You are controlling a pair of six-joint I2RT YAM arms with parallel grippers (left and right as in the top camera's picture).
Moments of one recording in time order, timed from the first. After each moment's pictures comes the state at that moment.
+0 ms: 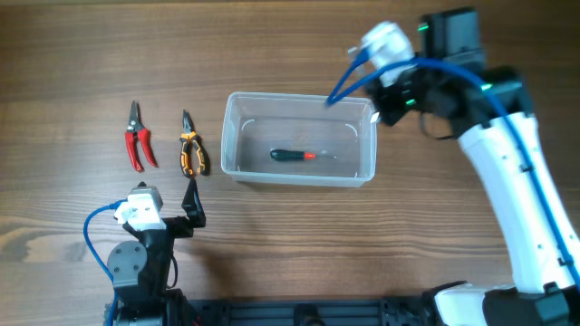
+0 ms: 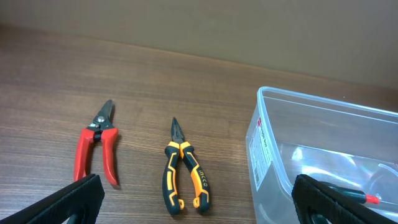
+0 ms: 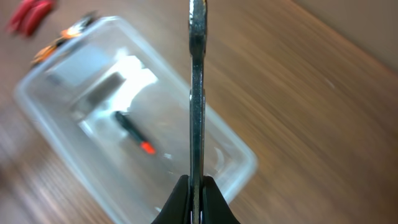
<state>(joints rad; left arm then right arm) 0.10 0.02 0.10 -0.30 0.12 -0.16 0.29 1.53 1.60 -1.01 -0.29 -0.43</state>
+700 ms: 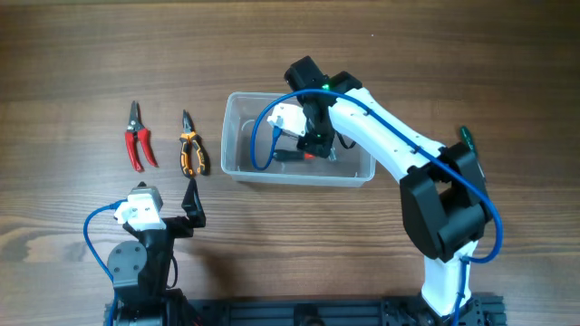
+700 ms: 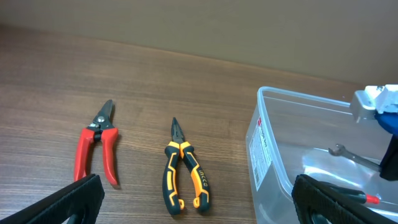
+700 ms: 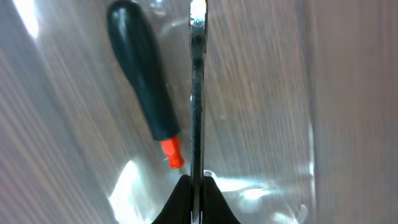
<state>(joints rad) 0.10 0.02 0.10 -0.31 0.12 -0.16 0.56 2.06 1.60 -0.97 -0.02 -0.71</state>
